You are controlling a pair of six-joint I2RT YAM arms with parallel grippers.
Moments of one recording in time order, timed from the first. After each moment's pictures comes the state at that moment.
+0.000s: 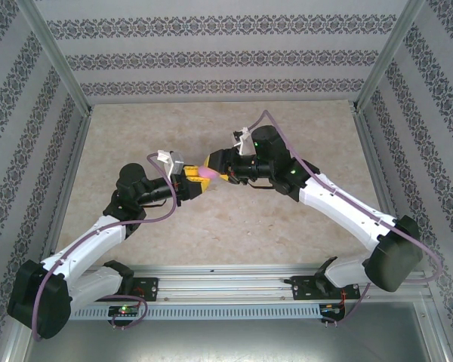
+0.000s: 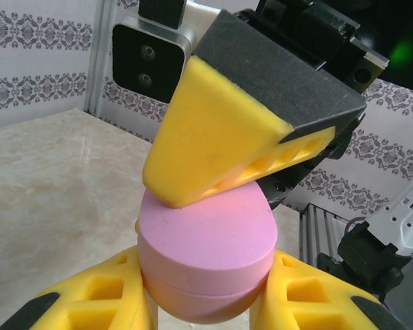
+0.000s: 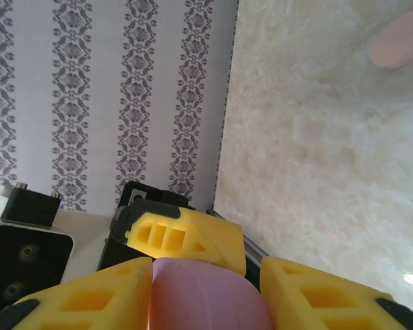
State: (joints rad) left arm -0.40 1.04 0.57 0.45 0.78 -0.28; right arm 0.70 1.38 1.16 -0.21 -0.57 1.13
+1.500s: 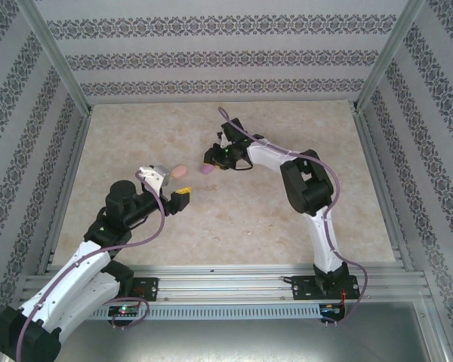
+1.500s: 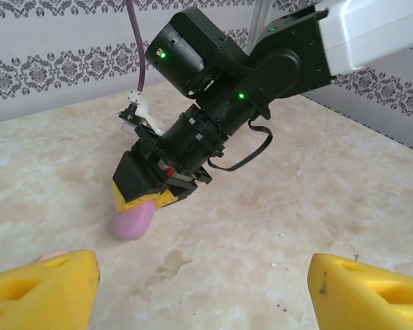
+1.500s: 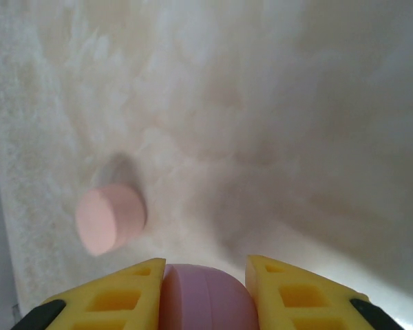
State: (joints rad) left arm -0.40 0.71 0.49 -0.02 0.30 -0.03; right arm 0.52 2.27 1.71 -0.38 -0.49 0.73
